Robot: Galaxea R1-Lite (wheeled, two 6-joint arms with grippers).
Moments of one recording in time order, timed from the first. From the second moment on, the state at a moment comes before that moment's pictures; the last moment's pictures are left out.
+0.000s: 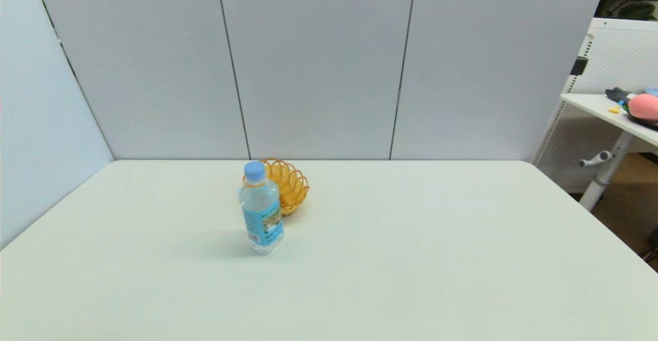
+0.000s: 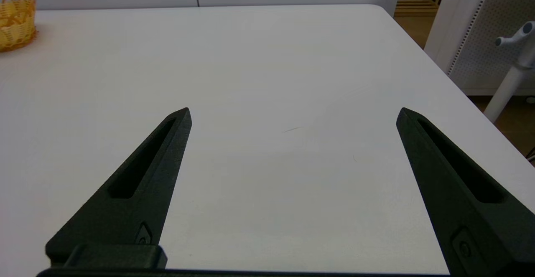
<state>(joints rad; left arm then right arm) 0.00 0.00 0.00 -0.01 0.02 -0.05 -0.01 0.00 0.00 0.00 0.00 0.01</state>
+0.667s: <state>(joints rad) 0.00 0.00 0.00 -0.01 0.02 -0.05 -0.01 0.00 0.00 0.00 0.00 0.01</state>
